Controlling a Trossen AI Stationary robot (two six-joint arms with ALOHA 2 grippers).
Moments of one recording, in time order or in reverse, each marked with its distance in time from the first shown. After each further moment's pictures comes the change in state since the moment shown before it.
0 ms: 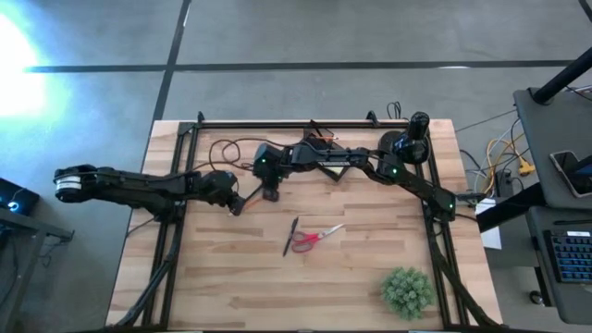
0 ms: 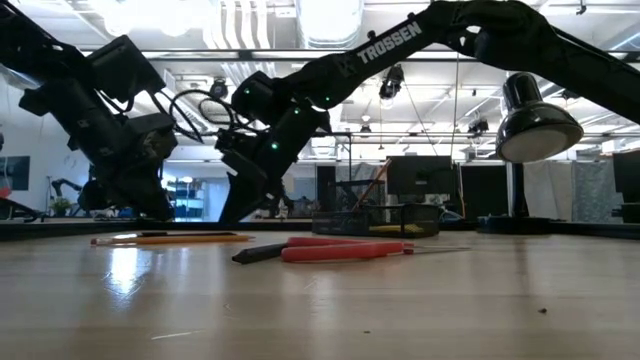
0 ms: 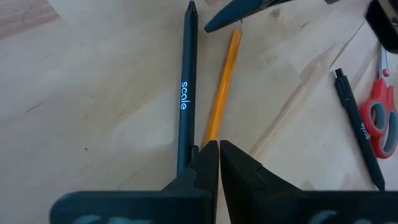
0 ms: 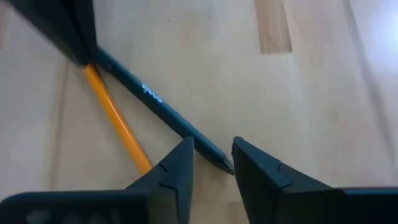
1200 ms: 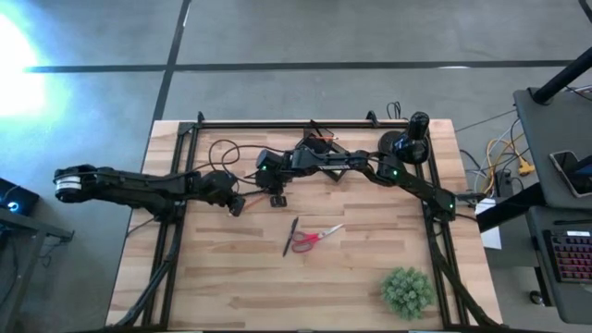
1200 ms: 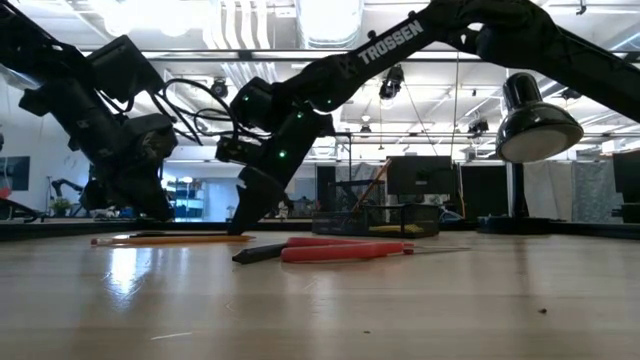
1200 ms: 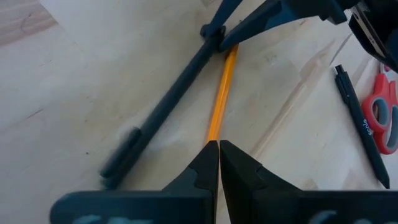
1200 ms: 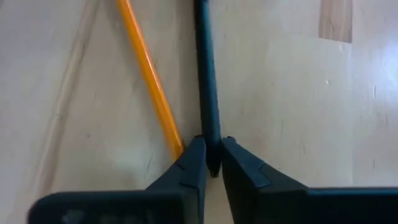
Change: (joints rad) left arm 0.000 0.000 0.000 0.001 -0.002 0.032; right arm 0.027 0.004 -0.048 -0.044 -0.012 -0.200
